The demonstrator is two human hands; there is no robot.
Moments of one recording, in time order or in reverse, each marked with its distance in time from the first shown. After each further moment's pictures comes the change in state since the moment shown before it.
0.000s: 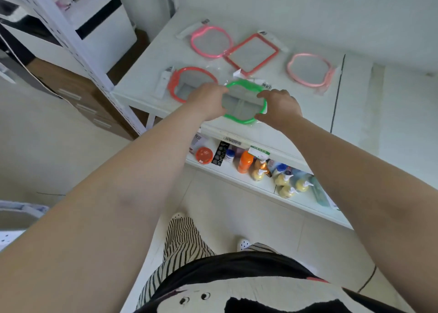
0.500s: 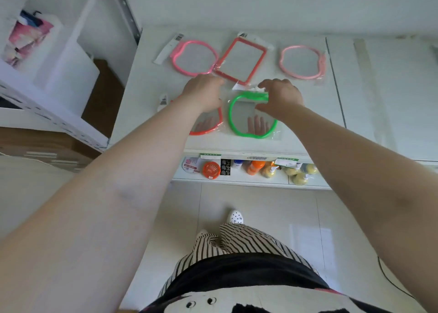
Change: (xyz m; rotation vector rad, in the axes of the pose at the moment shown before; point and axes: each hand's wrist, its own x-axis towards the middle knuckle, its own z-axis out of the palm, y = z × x) left_hand 0.108 -0.075 -0.043 0.119 -0.075 0.304; right_hand 0.070 -0.055 -0.009 0.068 0.070 0.336
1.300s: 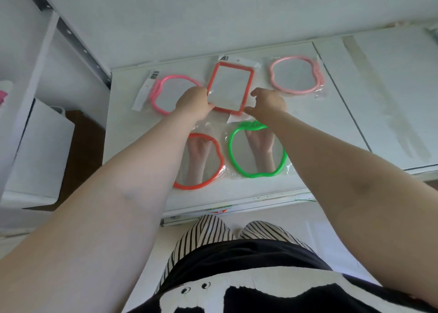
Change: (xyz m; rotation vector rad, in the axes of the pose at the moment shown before) left_hand 0.148 -0.040 0.026 -0.089 -0.042 -0.047; right_hand 0.118 0.005 0.042 0.249 0.036 0.306
